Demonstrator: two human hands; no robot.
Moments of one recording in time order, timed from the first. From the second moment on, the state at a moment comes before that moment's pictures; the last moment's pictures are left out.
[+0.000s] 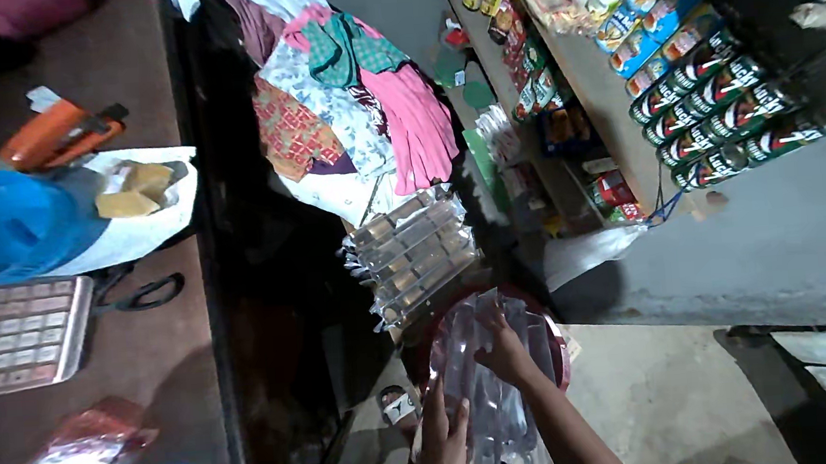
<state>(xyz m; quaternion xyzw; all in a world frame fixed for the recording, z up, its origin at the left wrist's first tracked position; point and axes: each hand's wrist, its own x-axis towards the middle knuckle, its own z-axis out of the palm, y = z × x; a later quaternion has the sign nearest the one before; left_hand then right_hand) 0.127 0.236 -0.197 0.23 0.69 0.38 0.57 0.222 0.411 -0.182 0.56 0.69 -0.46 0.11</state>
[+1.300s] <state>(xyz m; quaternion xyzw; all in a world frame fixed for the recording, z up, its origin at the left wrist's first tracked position) 0.088 0.234 -0.259 0.18 0.64 0.37 0.65 0.186 0.401 -0.229 0.44 0.82 -0.23 0.28</state>
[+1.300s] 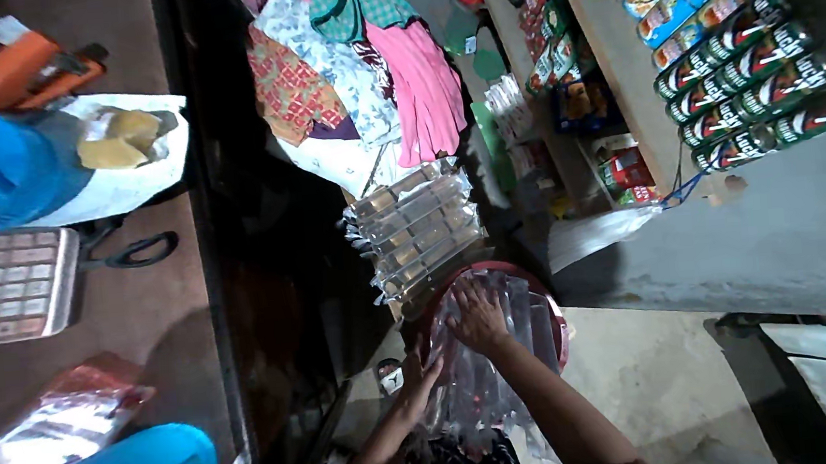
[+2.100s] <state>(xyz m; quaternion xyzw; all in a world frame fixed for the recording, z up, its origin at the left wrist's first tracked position) 0.060 0.239 -0.246 -0.09 0.51 0.35 0.78 0.397 0.396 -0.251 0.84 0.38 -0.39 -0.08</state>
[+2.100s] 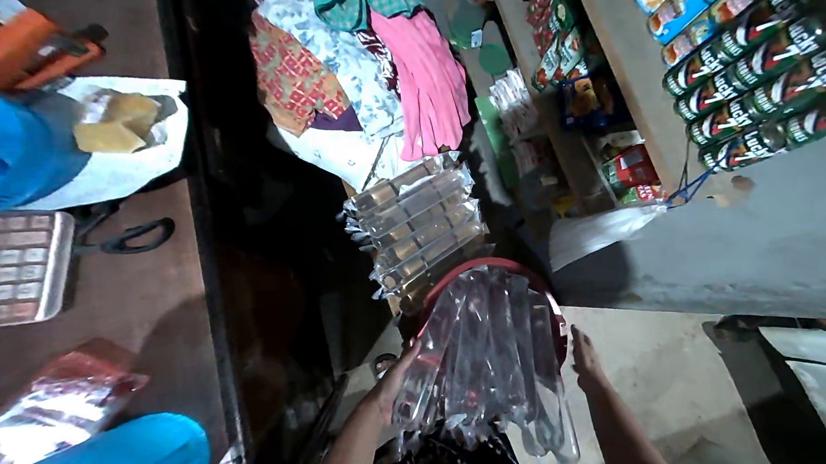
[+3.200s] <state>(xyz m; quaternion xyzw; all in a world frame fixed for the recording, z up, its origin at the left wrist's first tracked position) 0.086 0.228 -0.255 0.04 0.61 0.26 0.75 0.432 0.317 -0.281 0.84 0.38 -0.40 -0.02</state>
